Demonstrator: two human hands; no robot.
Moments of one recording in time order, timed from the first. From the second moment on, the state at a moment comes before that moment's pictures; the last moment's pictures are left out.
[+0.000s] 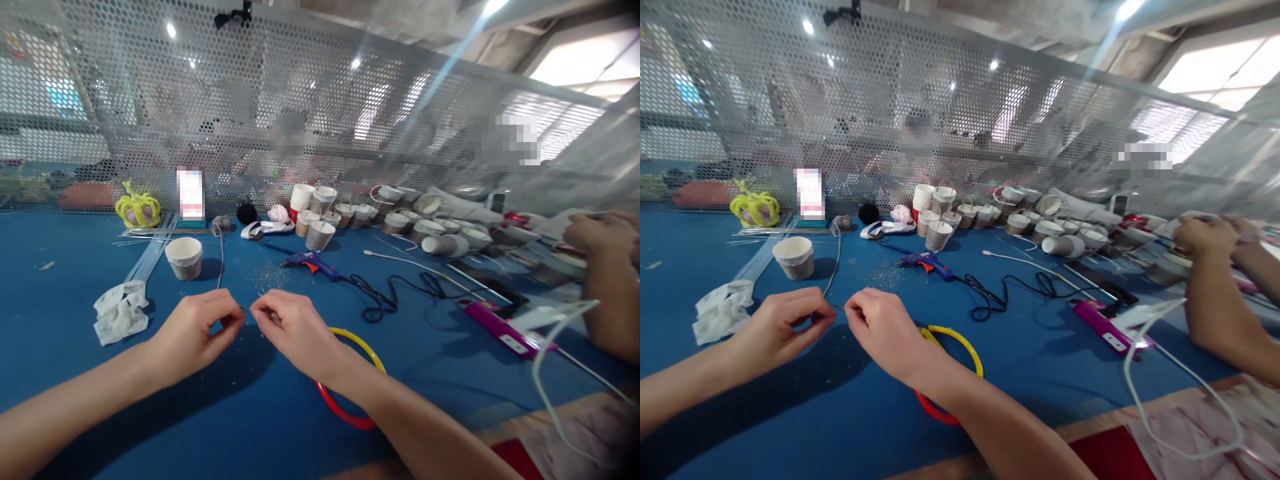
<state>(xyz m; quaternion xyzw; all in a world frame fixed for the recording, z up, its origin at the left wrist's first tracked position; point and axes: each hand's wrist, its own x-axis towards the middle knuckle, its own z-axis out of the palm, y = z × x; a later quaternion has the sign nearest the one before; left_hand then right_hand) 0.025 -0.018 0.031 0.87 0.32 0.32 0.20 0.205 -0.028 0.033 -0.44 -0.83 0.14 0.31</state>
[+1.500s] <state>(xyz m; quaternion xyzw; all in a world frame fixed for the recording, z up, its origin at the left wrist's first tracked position) 0.023 -0.016 0.036 0.89 0.32 0.30 0.16 0.204 -0.031 0.033 -0.42 -0.86 0.11 0.27</state>
